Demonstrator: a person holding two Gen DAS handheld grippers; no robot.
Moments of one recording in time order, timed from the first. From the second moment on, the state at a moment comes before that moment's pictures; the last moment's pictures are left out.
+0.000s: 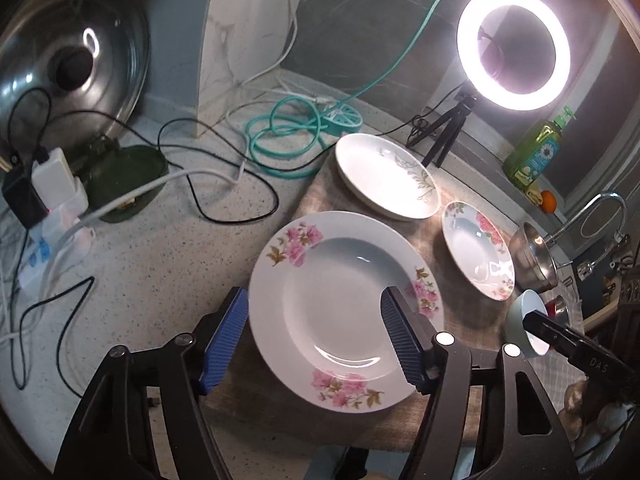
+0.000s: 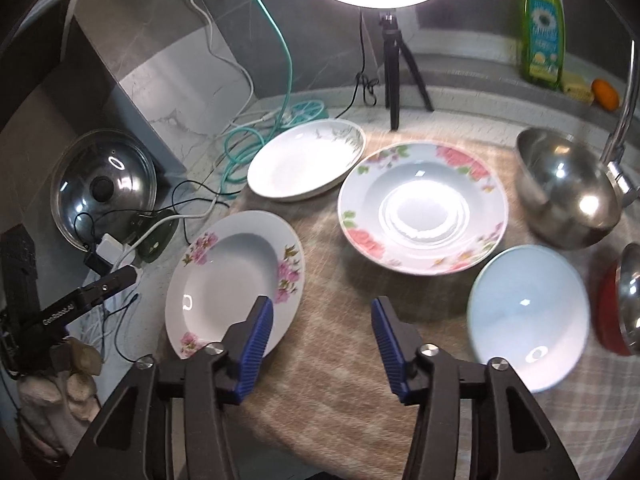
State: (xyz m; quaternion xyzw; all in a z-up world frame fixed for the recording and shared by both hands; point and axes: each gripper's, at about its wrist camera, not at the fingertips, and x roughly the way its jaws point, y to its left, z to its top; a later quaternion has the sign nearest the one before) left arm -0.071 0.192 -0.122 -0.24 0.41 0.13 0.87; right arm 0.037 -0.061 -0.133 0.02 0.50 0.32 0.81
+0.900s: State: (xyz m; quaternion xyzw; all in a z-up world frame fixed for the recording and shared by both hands) left arm -0.034 0.246 -0.176 -0.28 0.48 0.07 0.83; right arm 0.064 -0.024 -0.206 0.11 0.59 0.31 0.74
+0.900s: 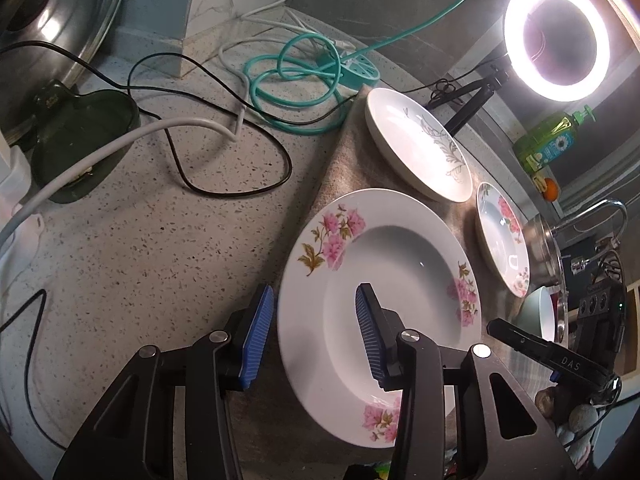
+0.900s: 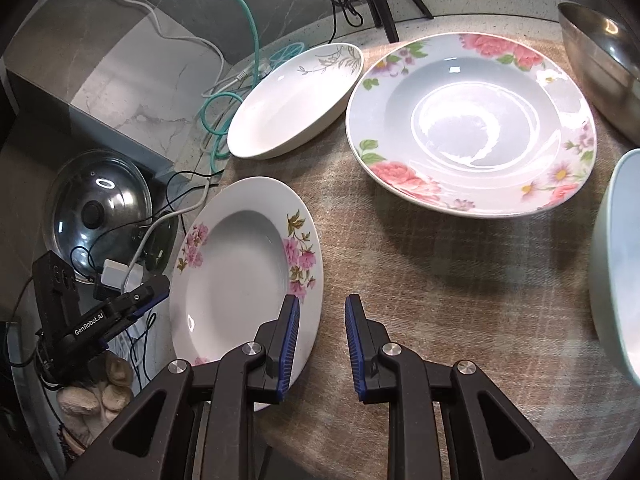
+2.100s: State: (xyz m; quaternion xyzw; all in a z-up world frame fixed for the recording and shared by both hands) left arm -0.017 0.255 -0.195 -0.28 0.51 0.03 0.81; right arm 0.073 -0.014 -0.223 0.16 0.61 0.30 0.71
